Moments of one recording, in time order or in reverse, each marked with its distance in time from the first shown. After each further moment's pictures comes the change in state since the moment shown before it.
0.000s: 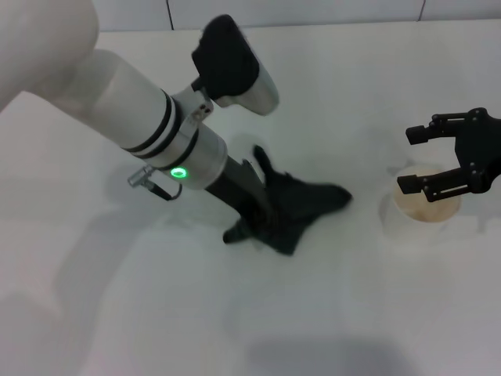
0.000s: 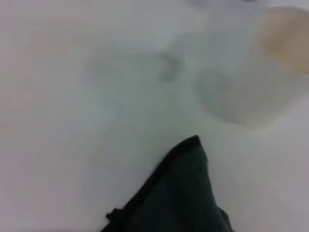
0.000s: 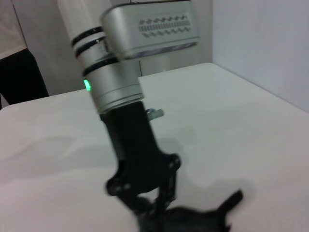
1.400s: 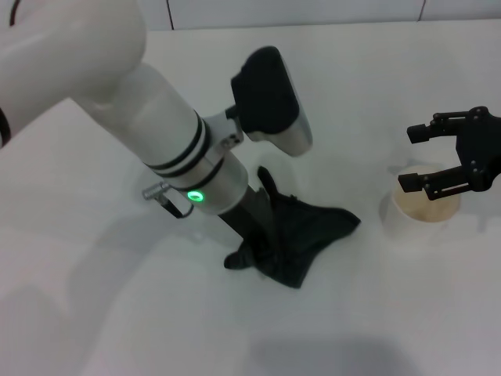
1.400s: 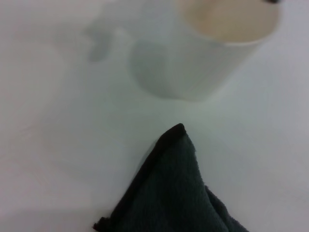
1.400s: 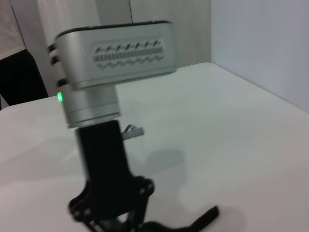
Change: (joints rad) left arm -0.022 -0.001 0.166 0.069 -0.001 0.057 -0.039; right arm 0.003 -0.004 0.000 0.000 0.000 0.000 0.011
